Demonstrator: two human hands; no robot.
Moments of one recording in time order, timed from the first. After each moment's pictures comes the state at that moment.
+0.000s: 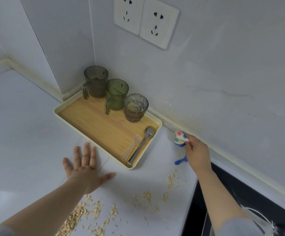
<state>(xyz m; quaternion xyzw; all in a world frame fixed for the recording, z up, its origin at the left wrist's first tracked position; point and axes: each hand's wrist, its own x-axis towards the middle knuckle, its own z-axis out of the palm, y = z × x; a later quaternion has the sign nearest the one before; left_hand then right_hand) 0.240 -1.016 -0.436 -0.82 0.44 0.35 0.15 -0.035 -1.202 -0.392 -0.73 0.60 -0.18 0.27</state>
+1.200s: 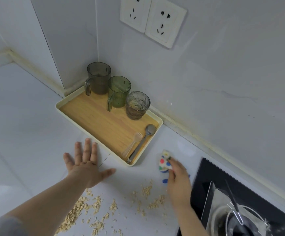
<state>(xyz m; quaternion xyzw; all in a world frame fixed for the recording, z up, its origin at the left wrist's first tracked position) 0.239 -1.017 -0.430 -0.81 0.43 0.36 0.15 -0.025 -1.098 -0.437 -0.69 0.63 -0.20 0.29</state>
